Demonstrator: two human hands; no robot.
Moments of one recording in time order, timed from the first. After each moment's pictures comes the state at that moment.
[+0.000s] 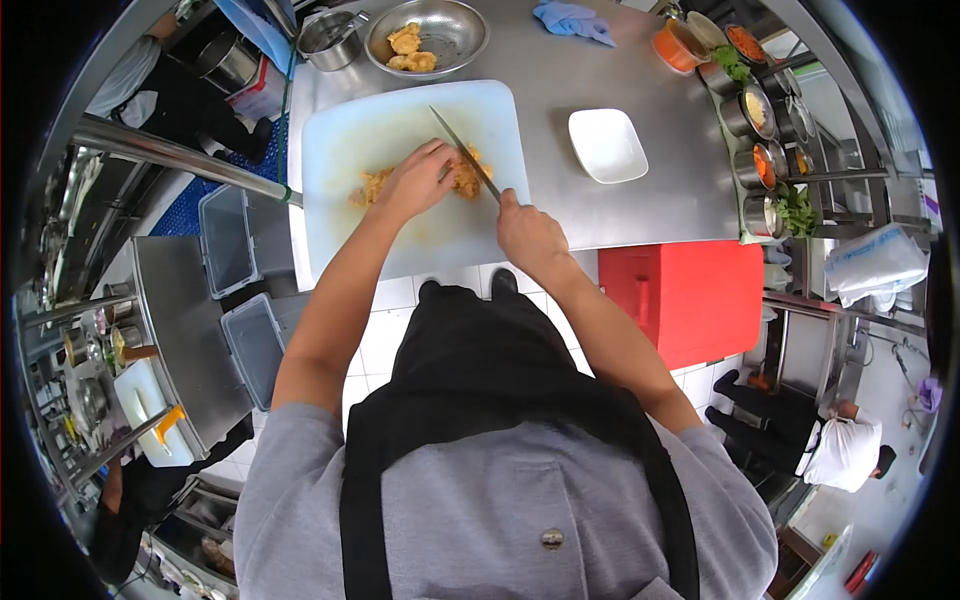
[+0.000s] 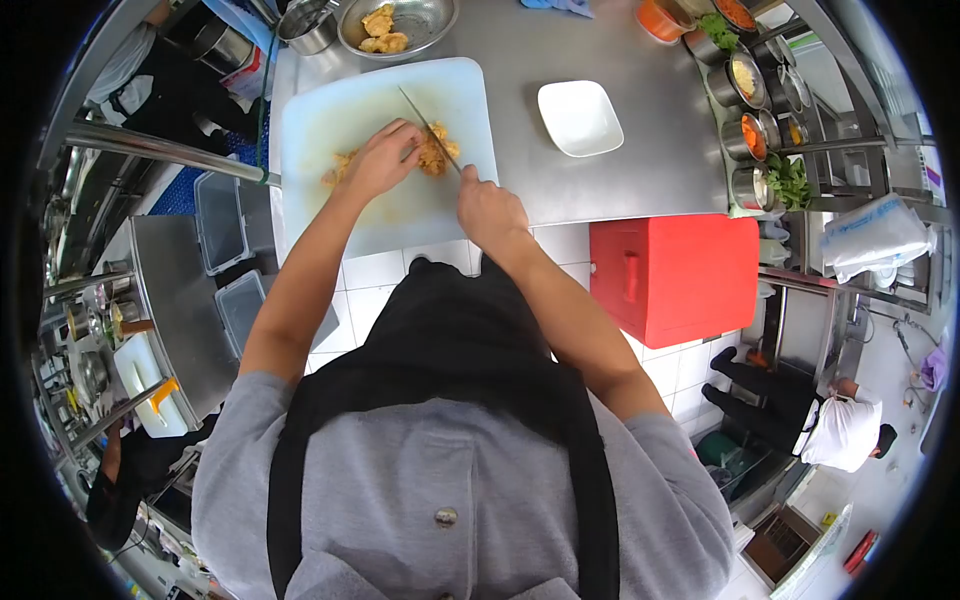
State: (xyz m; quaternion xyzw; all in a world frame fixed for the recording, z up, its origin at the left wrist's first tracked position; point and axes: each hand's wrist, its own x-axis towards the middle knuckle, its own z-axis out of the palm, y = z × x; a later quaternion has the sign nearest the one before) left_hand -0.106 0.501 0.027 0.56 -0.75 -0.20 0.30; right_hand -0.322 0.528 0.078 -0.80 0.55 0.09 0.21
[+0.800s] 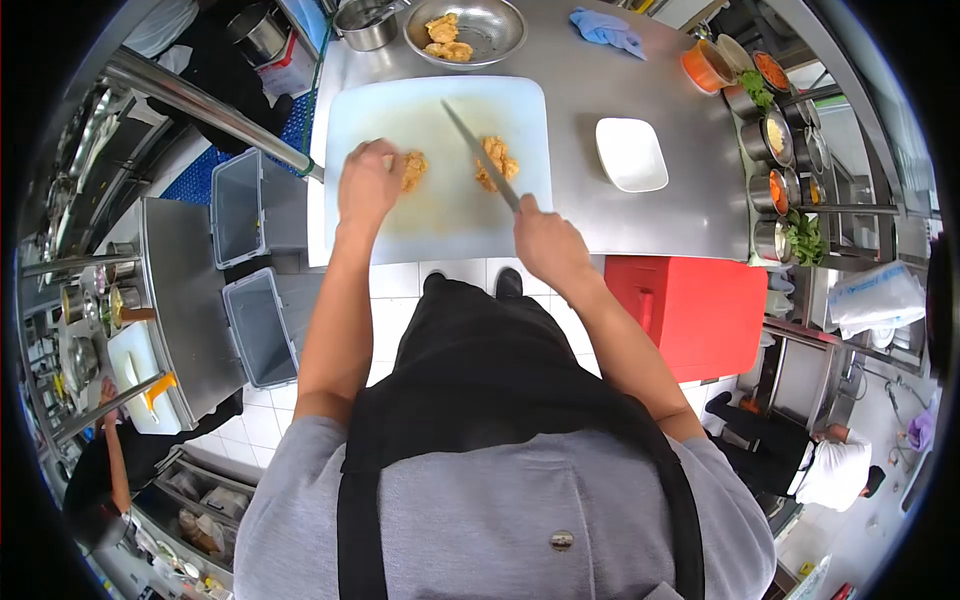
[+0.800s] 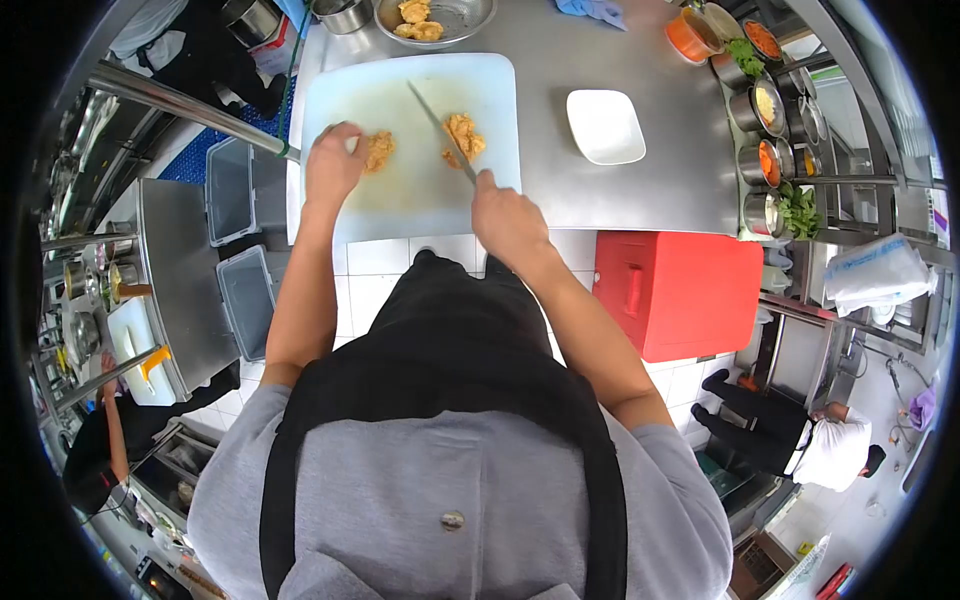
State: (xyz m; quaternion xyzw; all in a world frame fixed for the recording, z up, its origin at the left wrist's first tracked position) left_hand -0.043 0.560 0.051 0.75 -0.59 -0.05 0.30; right_hand -0.320 0.552 0.102 -0.82 0.52 0.05 0.24
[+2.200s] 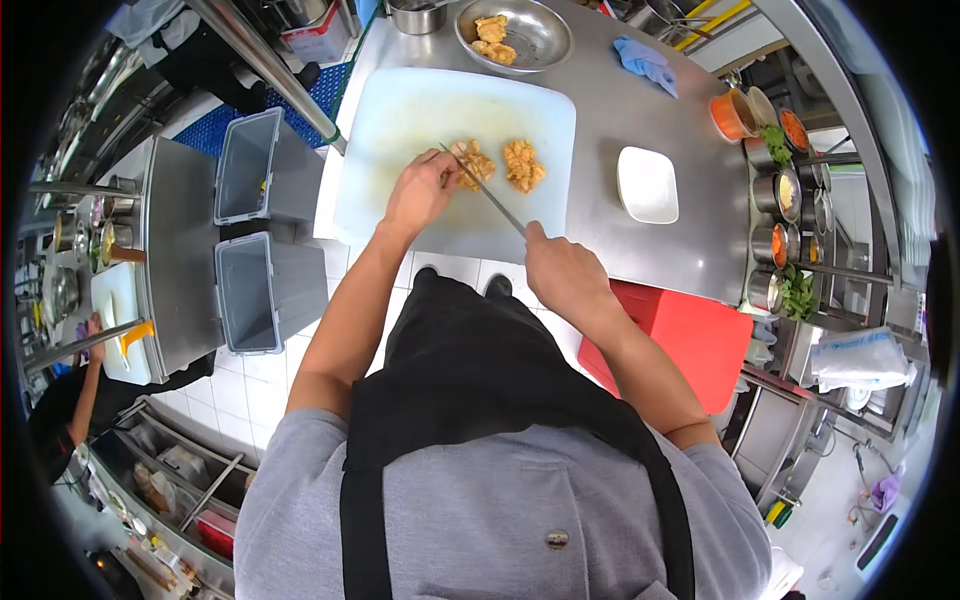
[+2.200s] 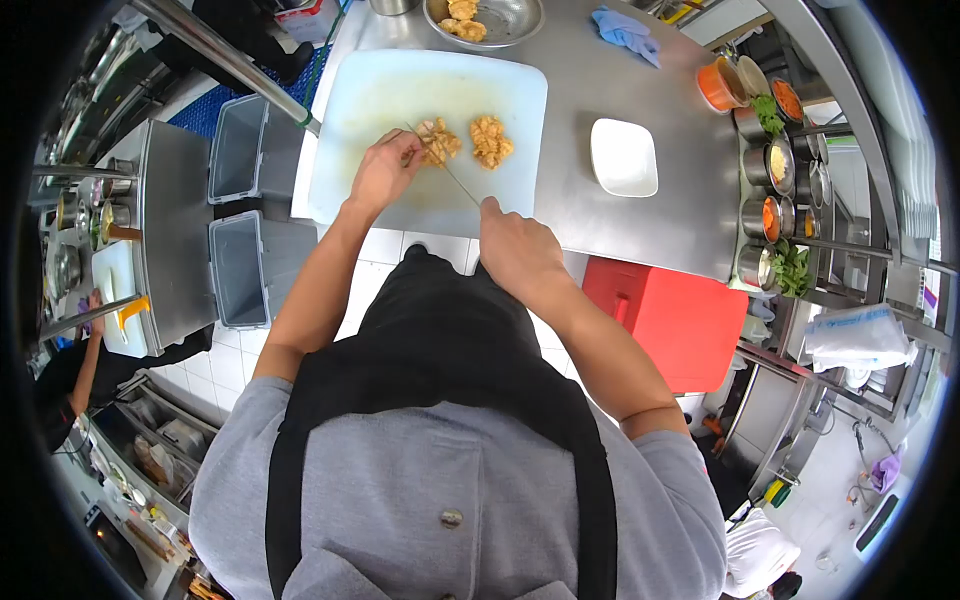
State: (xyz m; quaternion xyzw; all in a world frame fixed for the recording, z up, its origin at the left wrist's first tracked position) left_hand -0.087 0.575 0.025 0.69 -0.58 -0.16 0.39; right_hand -0.314 0.561 0.151 -0.87 0.42 0.19 0.19
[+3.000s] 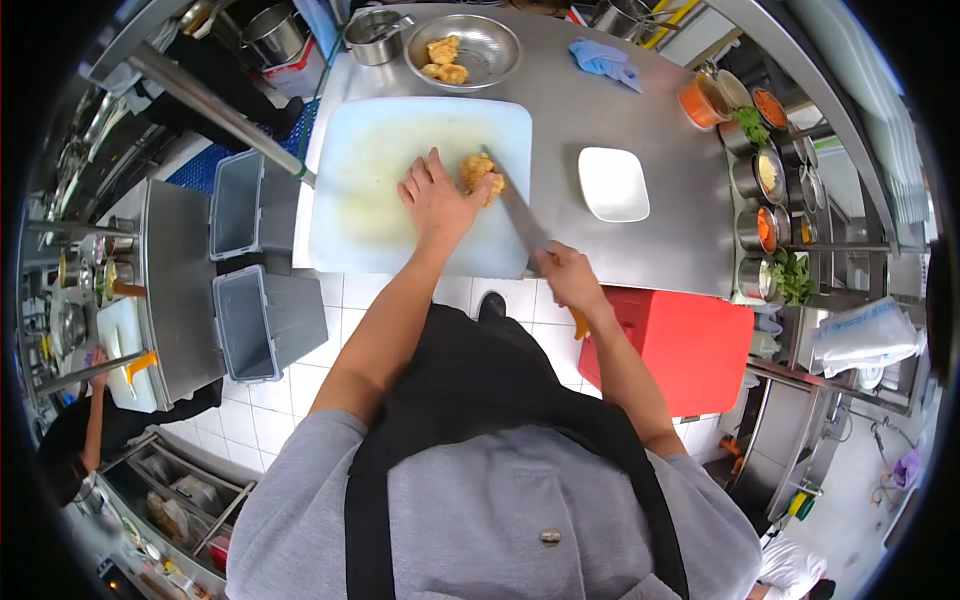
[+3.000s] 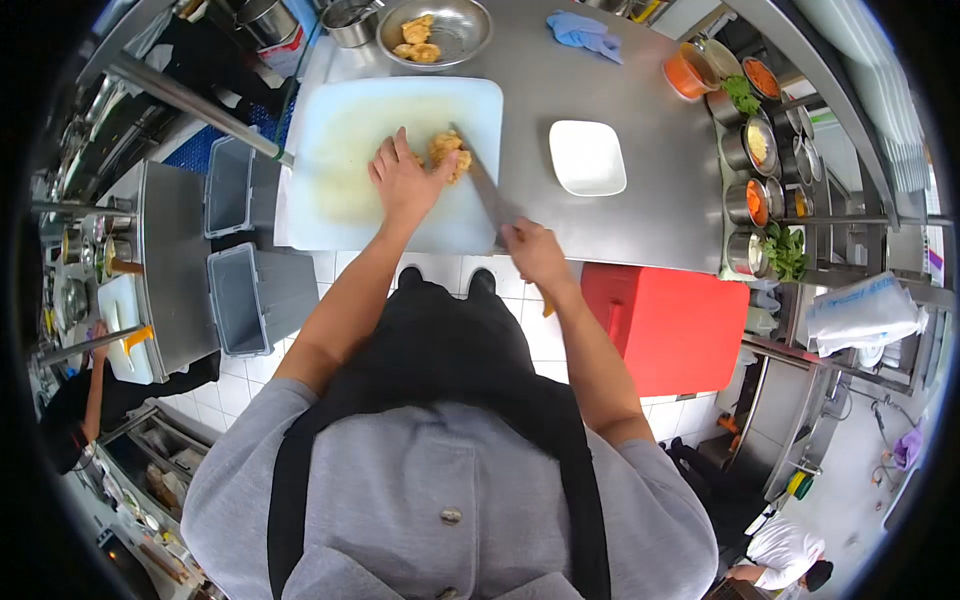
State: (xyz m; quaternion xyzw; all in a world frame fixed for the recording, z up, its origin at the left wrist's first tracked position) left_hand -0.183 0.520 0.005 0.83 -0.46 -0.03 0.30; right_hand -0.416 0.525 0.060 -0.67 0.56 -0.06 0.48
